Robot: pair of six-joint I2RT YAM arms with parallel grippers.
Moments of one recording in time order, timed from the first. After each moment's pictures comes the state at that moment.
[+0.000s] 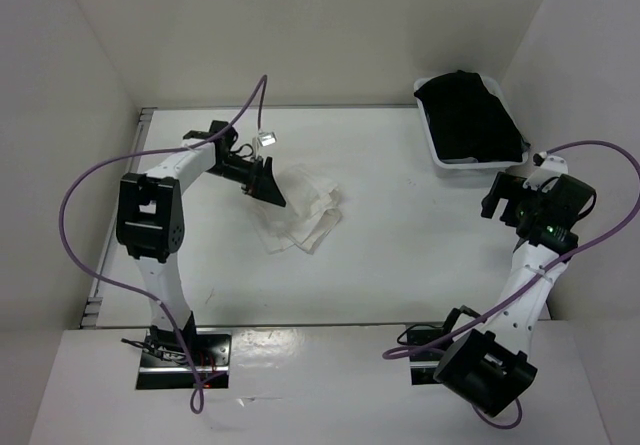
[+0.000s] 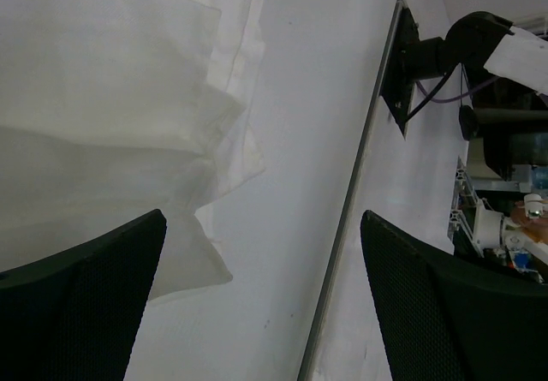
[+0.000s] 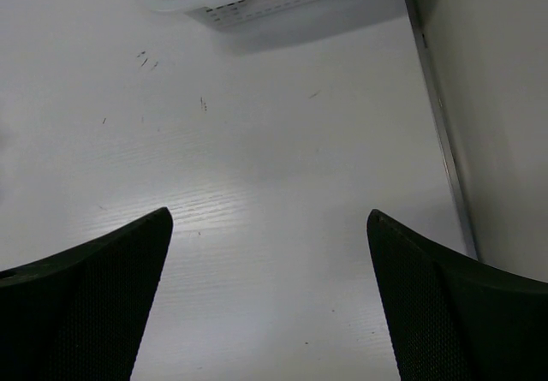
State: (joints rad) left arm -0.13 1.97 1.52 -0.92 1.12 0.39; right arm -0.65 0.92 0.91 -0.61 -0.42 -0.17
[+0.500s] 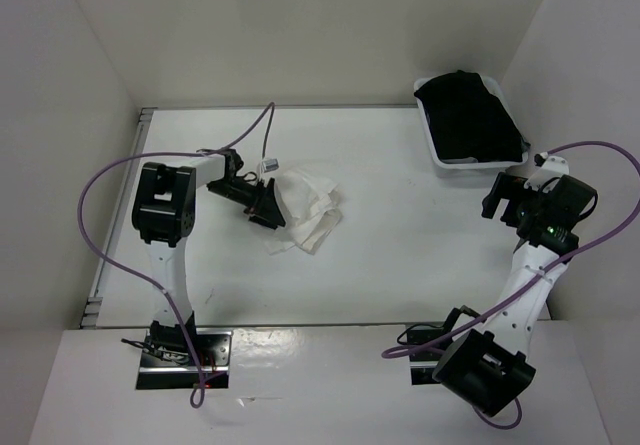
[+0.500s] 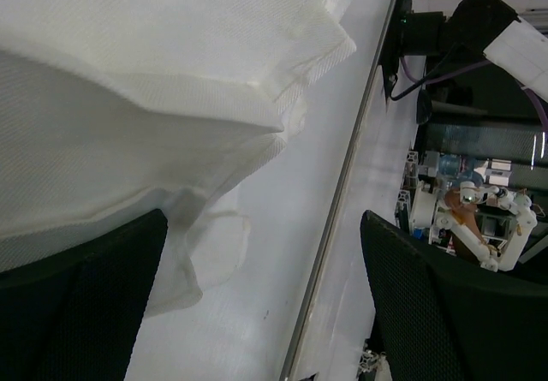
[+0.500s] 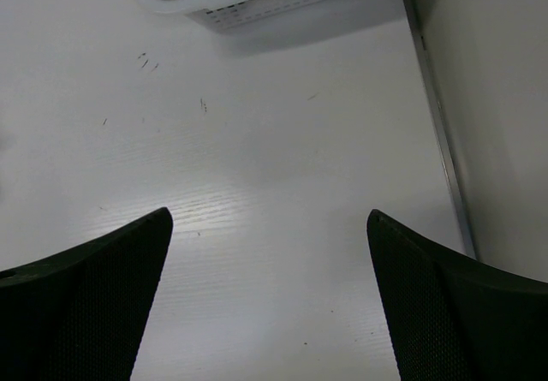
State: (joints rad) left arm -0.12 2.16 1.44 -0.96 1.15 0.44; right arm -0.66 0.92 0.91 -0.61 -0.44 -0.18
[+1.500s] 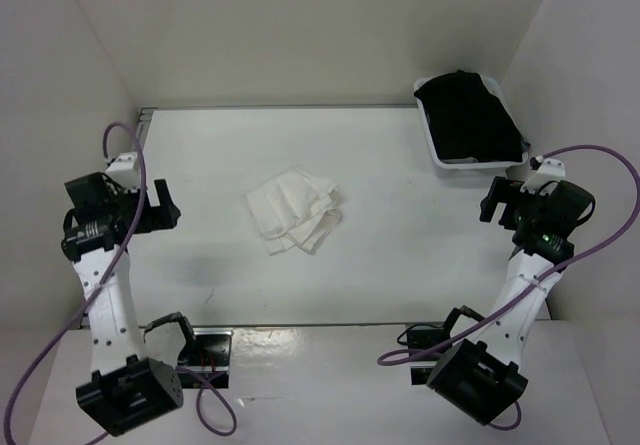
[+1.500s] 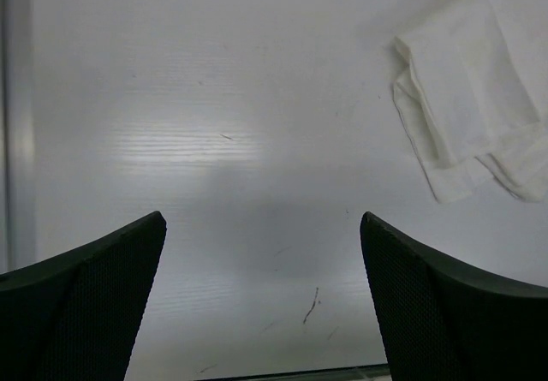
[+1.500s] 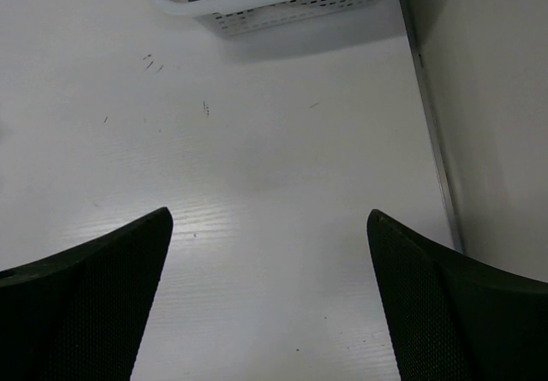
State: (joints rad) left arm 0.44 0.95 0.98 -0.81 0.40 0.16; right arm -0.67 0.85 0.87 -0.59 -0.46 -0.21
